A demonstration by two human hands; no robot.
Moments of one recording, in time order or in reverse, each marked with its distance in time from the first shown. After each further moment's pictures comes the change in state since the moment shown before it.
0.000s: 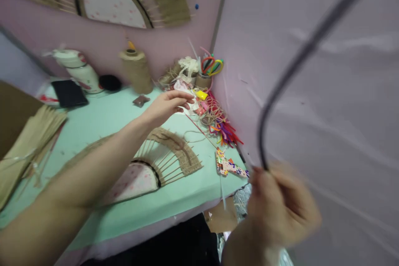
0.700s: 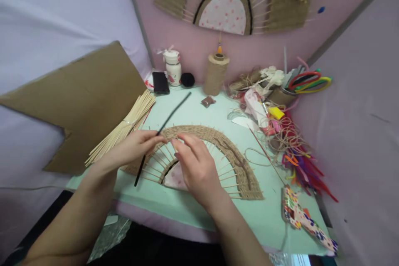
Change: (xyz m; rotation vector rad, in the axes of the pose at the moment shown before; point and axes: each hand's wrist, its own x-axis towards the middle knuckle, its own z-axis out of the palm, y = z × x) left_hand -0.249 0.022 -0.137 0.626 0.354 -0.456; right_hand -0.109 -0.040 0.223 0.241 -1.029 -0.580
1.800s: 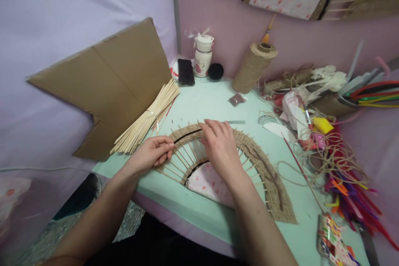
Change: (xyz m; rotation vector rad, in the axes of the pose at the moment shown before) left_hand -0.025 -0.078 0.022 -0.782 0.062 -0.323; right_hand 0.034 0.045 0.057 -0.325 -0.372 0.007
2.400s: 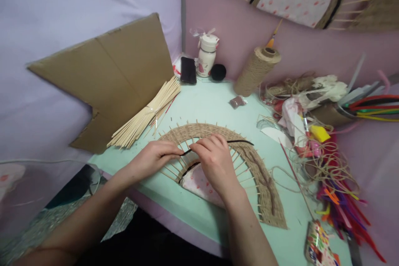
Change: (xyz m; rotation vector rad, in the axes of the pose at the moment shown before) left_hand -0.009 0.005 0.013 0.718 -0.106 0.549; right_hand -0.018 -0.008 -0.012 0.143 0.000 -0.167
